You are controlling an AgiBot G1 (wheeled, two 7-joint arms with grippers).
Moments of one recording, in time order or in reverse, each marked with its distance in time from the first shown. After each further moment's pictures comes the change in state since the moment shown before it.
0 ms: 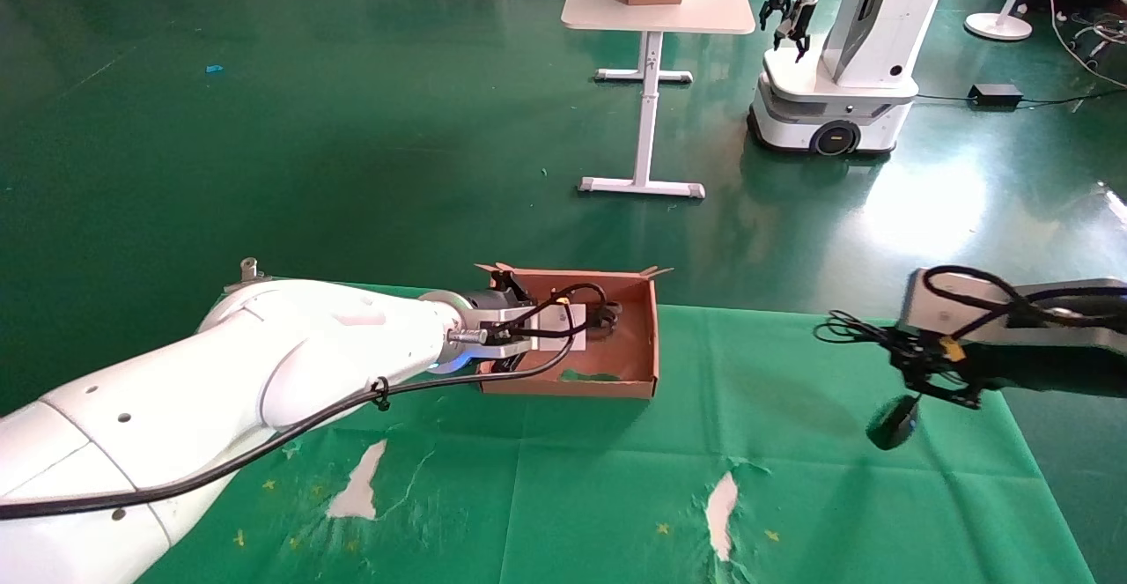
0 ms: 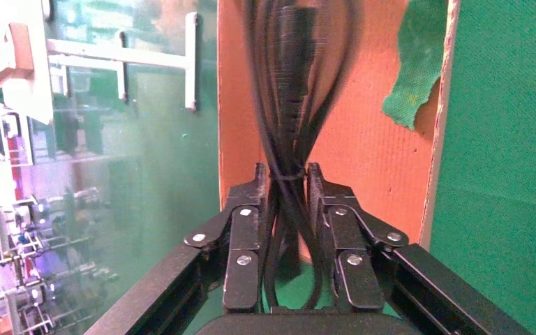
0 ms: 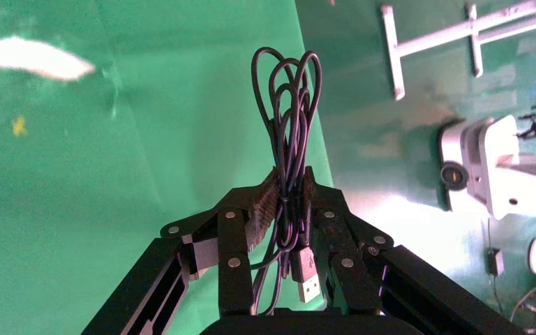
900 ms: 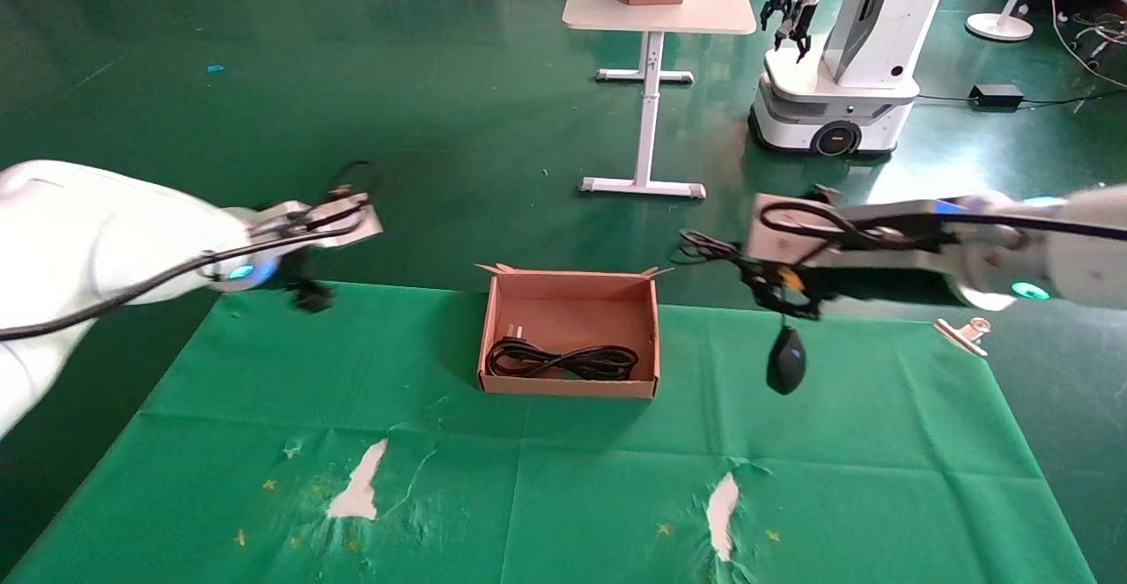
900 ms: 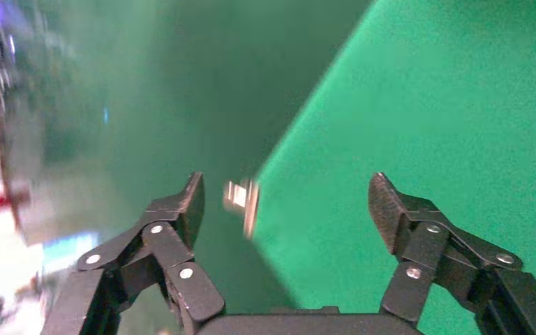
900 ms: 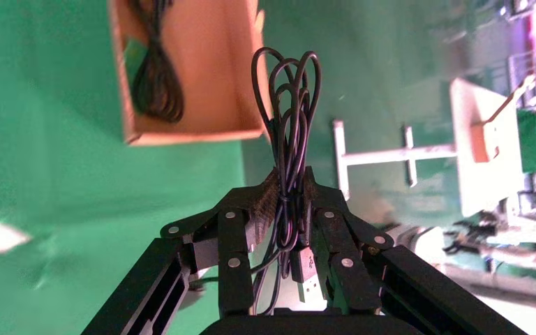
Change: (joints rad) left arm -0.176 -0.040 0.103 0.363 -0.042 0.058 -0.240; right arm 0.094 -0.224 -0.037 -0.011 -0.032 0.094 -0.073
